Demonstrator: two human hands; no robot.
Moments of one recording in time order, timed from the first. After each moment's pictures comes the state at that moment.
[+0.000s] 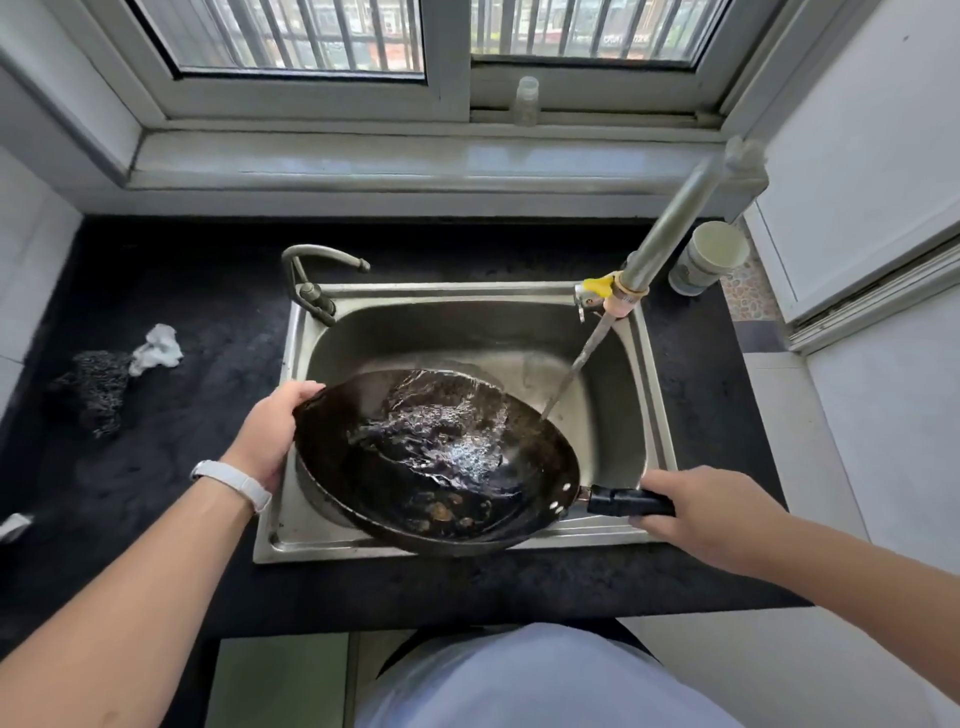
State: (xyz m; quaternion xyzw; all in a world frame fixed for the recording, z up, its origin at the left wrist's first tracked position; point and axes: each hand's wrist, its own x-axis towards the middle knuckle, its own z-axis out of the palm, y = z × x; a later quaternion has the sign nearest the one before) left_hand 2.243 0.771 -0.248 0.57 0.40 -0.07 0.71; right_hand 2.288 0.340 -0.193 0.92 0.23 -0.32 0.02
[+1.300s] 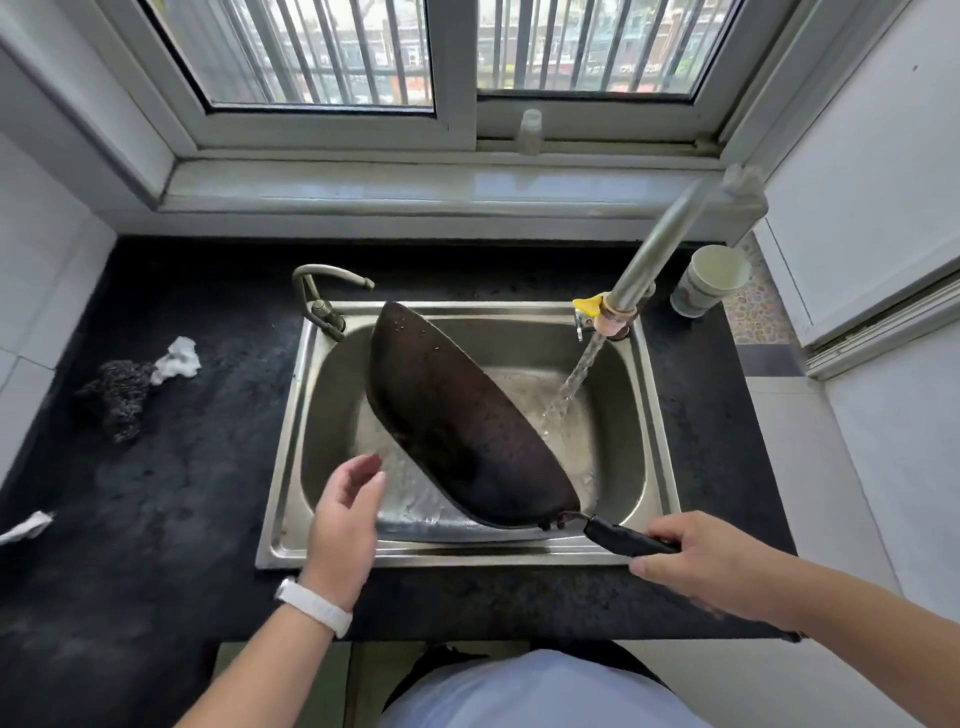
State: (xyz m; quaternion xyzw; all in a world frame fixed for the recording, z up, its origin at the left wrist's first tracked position) left_hand 2.174 0.669 -0.250 0.67 0.36 0.05 0.65; right_hand 2.272 0.332 -0.177 0.81 0.04 -0.50 -0.29
